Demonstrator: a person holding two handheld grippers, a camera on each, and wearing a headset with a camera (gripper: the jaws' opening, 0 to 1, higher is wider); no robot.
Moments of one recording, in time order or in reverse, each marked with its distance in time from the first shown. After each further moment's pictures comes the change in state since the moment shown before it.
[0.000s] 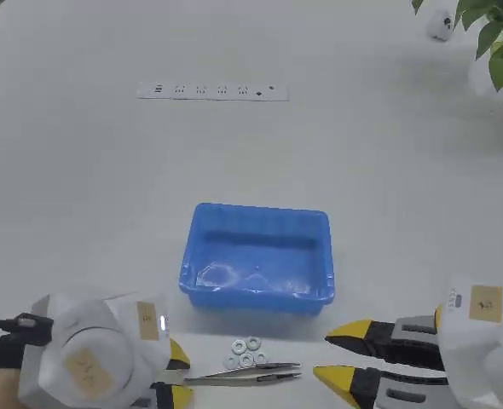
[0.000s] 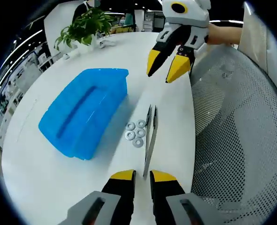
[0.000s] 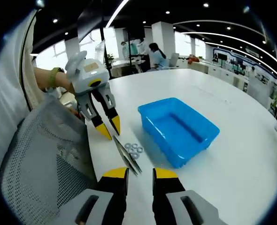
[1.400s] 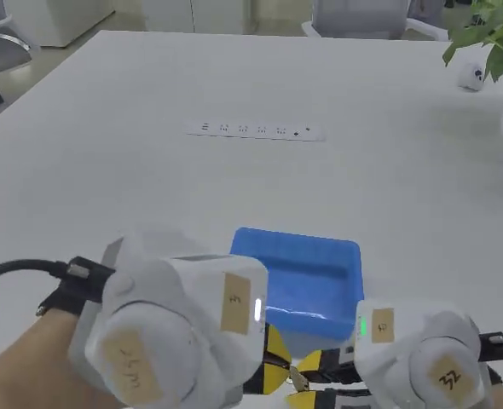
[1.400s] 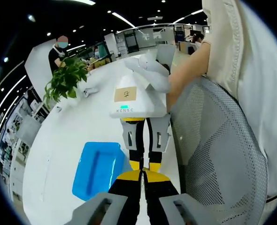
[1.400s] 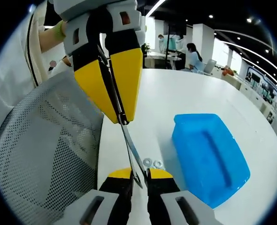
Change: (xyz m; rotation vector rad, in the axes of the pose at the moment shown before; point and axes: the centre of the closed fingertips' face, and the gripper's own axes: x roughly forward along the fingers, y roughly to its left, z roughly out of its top) left arm -0.074 -0.018 0.103 0.253 -0.179 0.024; right arm 0.056 0.034 0.025 -0.271 0.053 0.191
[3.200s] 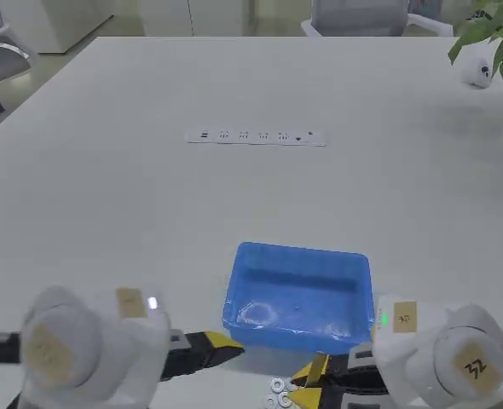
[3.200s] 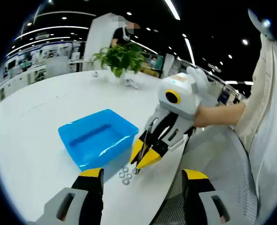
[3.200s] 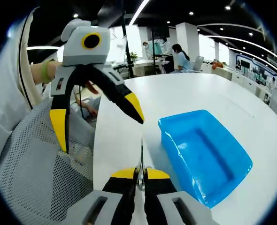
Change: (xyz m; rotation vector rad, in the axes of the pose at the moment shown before) left arm -0.007 0.009 -0.047 -0.824 -0.376 0.183; right arm -0.003 -0.020 0.004 0.196 -0.110 -0.011
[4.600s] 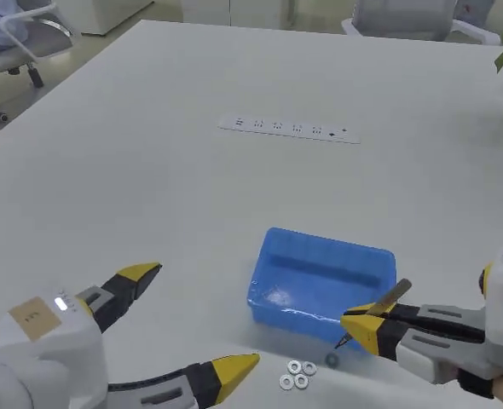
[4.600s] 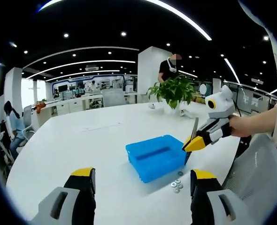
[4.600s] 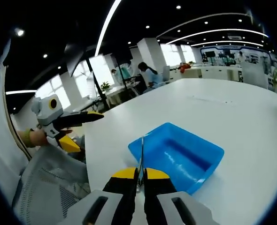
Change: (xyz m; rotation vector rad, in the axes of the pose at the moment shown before) left arm -0.048 0.054 0.020 0.142 -0.195 0.449; right arm -0.032 -0.039 0.025 0.278 -0.211 -0.107
